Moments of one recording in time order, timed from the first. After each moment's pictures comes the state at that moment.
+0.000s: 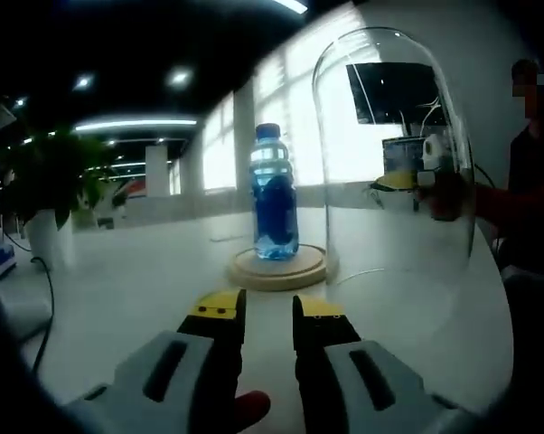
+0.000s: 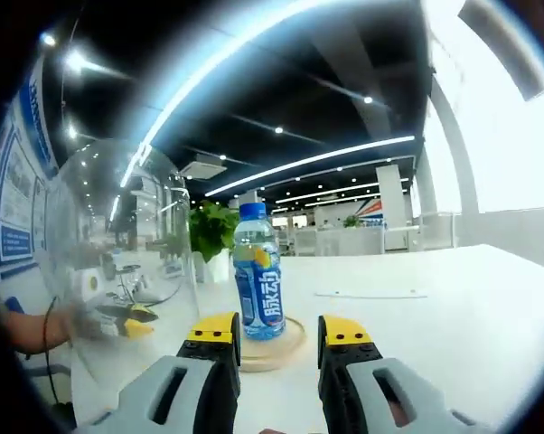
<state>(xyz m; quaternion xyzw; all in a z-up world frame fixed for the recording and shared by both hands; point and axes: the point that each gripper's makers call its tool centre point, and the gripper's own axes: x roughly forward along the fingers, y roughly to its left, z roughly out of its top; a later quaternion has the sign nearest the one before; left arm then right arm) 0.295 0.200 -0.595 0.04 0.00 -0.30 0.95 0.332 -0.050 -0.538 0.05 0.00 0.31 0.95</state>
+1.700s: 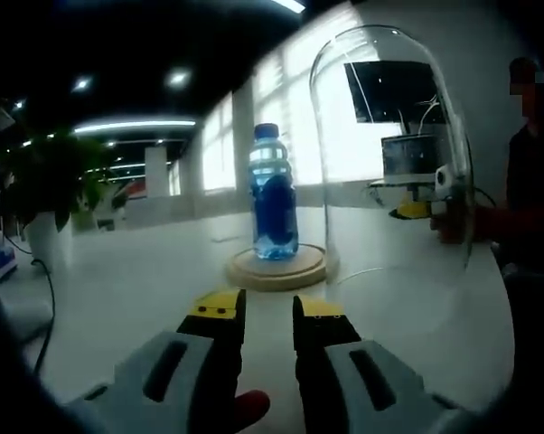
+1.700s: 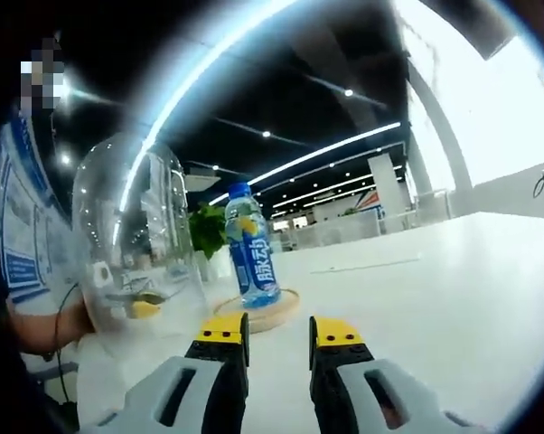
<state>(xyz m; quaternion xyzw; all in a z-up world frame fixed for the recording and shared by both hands) 0.295 0.200 -0.595 0.05 0.00 -0.30 0.95 0.300 -0.066 -0.581 0.09 0.01 0.32 0.94</state>
